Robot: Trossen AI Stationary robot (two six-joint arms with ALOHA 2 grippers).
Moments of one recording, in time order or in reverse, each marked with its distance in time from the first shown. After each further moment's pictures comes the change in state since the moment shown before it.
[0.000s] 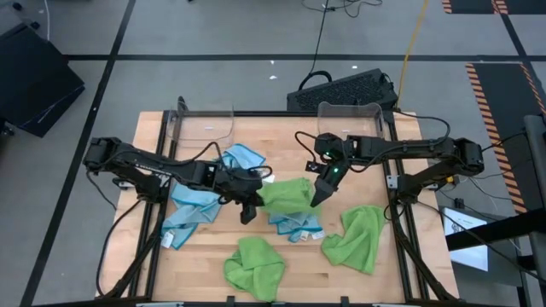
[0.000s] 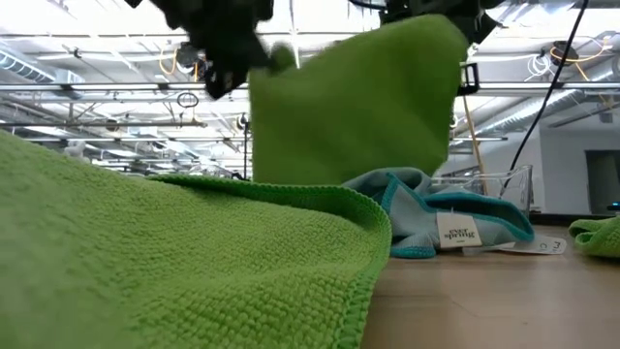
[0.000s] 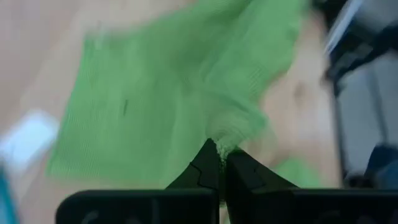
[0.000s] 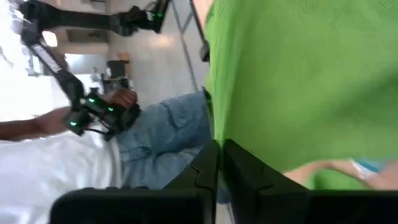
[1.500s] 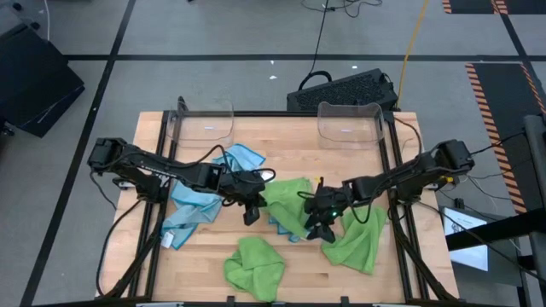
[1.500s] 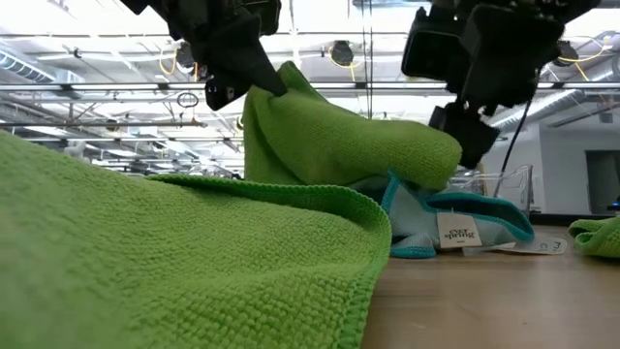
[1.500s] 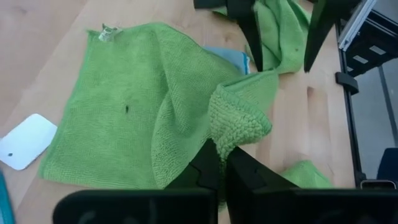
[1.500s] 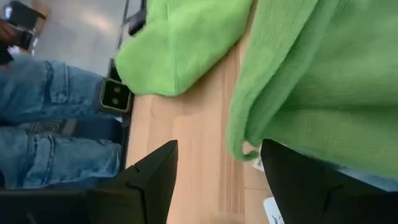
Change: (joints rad) left arm -0.004 0.049 0.005 0.043 -0.034 -0.004; right arm 0.378 0.141 -0.291 0.524 0.538 -0.263
